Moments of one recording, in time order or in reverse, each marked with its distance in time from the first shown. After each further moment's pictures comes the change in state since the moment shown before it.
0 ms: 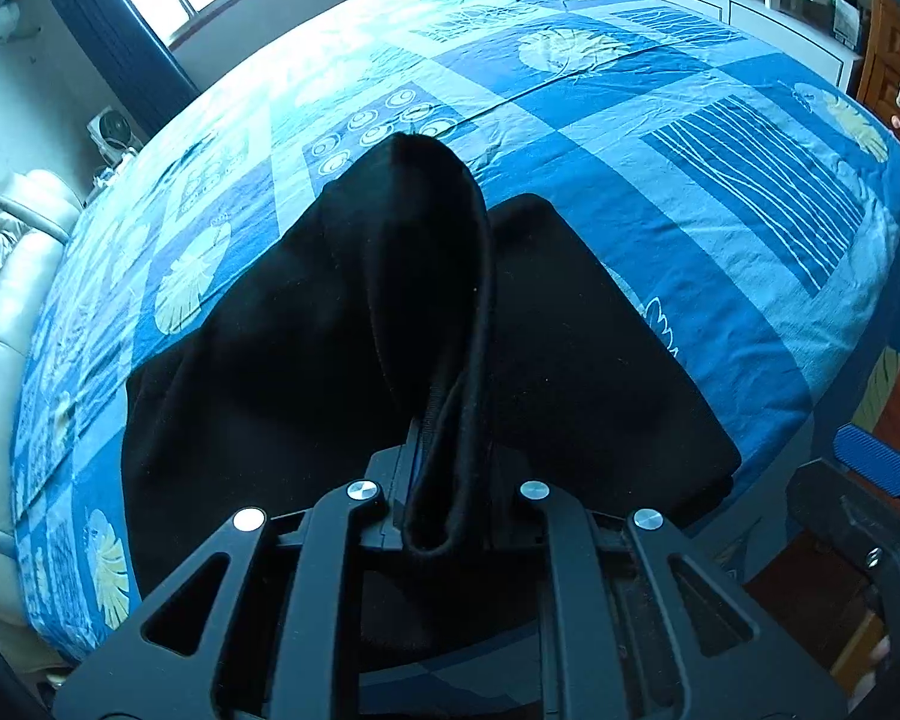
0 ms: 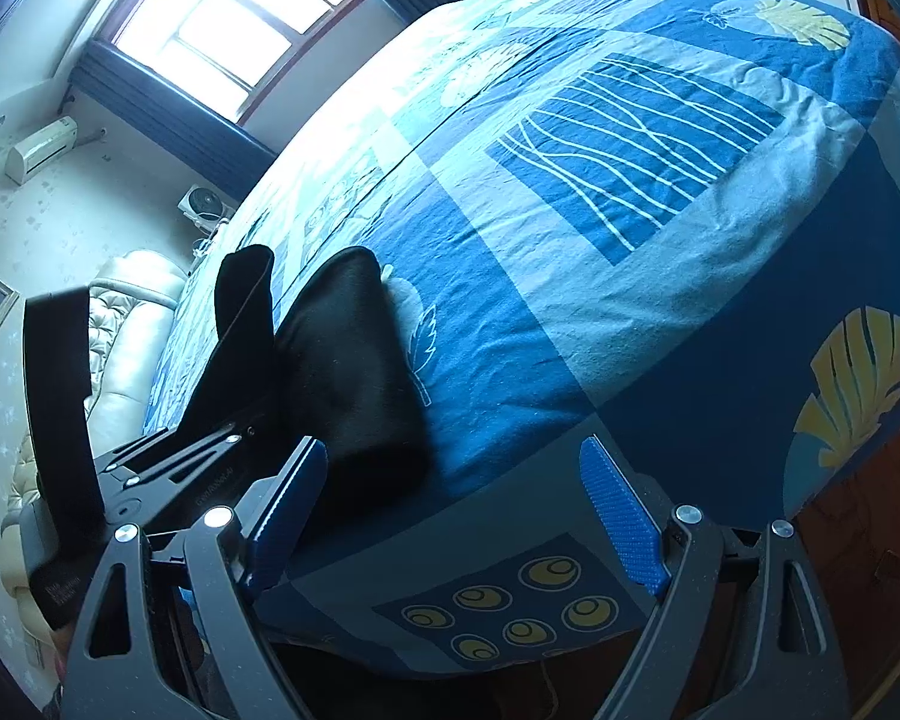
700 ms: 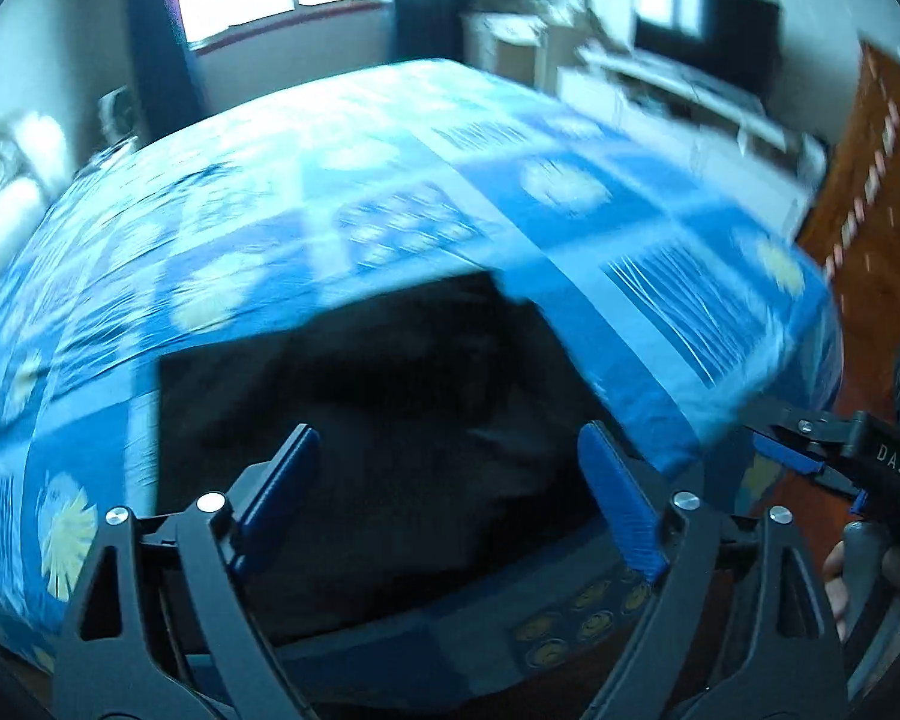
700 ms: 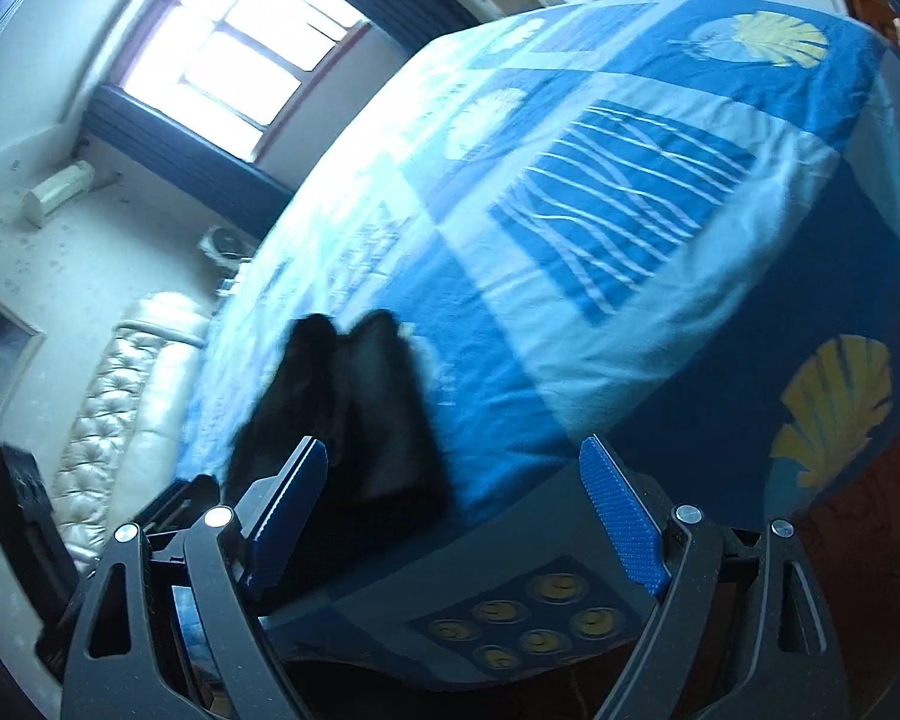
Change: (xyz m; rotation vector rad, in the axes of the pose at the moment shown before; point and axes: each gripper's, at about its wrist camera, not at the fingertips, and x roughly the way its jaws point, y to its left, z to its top) left arm -0.081 0.081 -0.040 -0.233 -0.241 -0.197; right arm -0.036 0.001 0.015 0.042 -0.056 0.139
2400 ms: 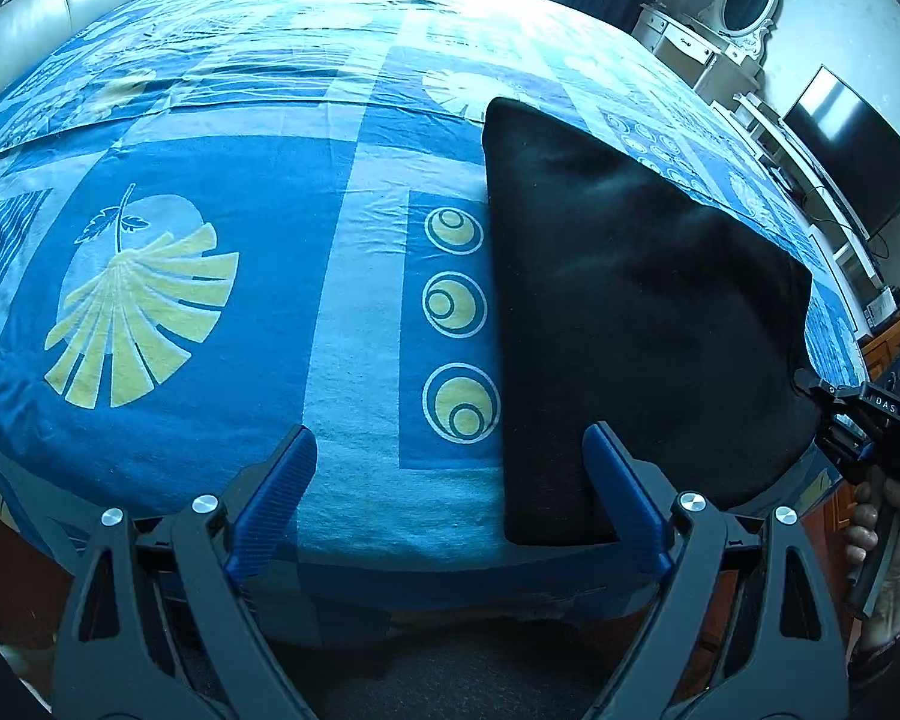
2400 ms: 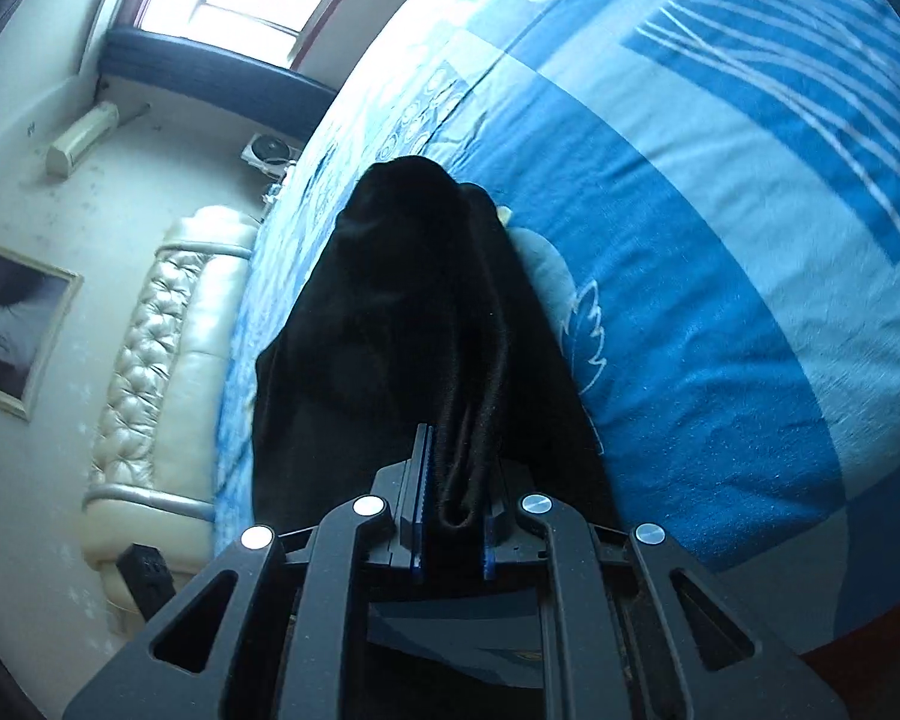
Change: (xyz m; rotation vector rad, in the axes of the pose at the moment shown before) left arm 0.019 0.200 -0.113 -0.418 0.191 -0.002; right arm 0.121 0.018 -0.011 0.030 0.278 0.121
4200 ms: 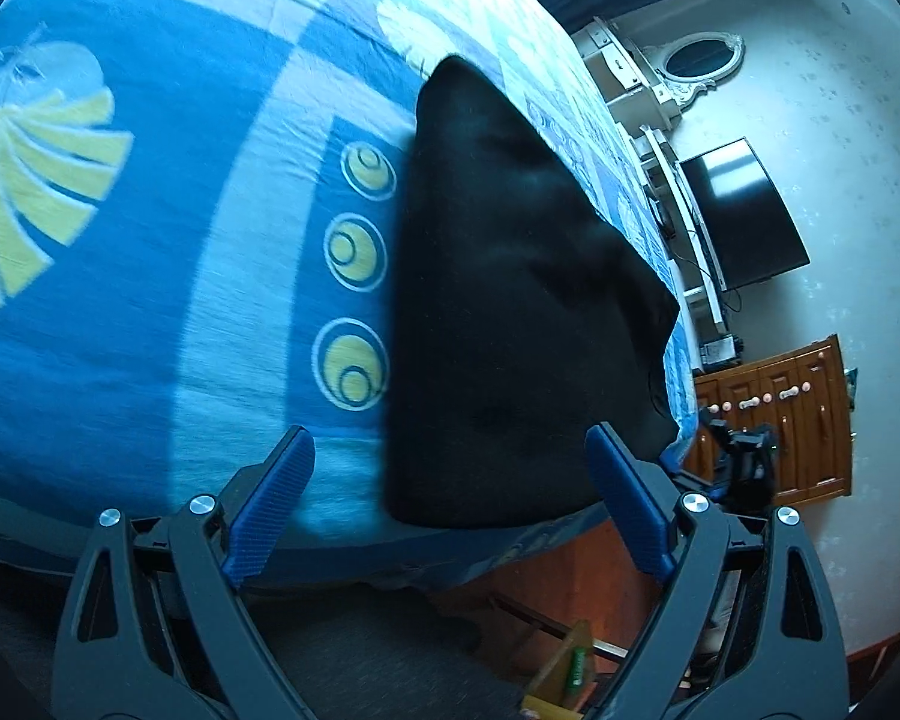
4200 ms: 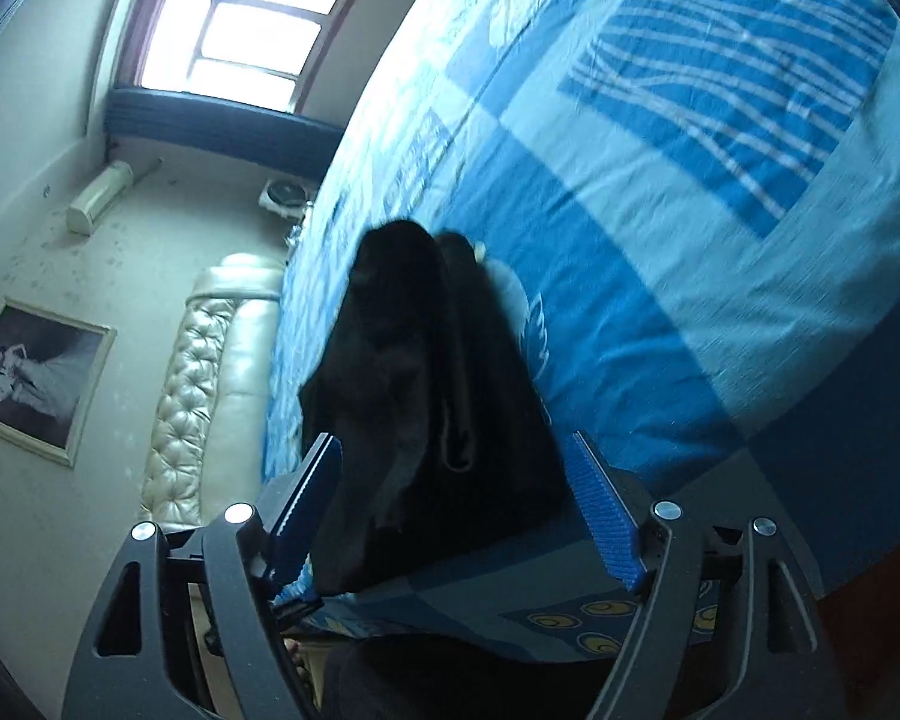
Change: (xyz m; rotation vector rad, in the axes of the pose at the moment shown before) left arm 0.024 0.028 0.002 -0.216 0.156 -0.489; right arm -0.050 -0.030 -0.002 0.078 -0.035 0.059
